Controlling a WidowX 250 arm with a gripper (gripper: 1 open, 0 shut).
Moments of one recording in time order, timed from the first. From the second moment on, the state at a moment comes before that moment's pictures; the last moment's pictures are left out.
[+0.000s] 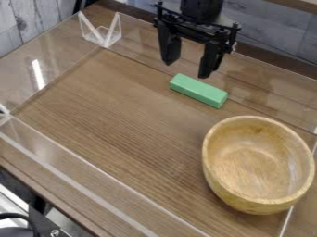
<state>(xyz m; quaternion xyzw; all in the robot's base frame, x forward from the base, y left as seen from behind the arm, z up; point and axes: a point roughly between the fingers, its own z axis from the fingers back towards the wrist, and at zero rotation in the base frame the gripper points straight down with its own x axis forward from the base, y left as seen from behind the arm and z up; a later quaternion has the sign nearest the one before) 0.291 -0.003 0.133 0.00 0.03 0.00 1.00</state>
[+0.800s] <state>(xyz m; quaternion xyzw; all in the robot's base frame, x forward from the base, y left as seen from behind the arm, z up) 0.296 0.007 0.067 -0.02 0.06 -0.32 0.95</state>
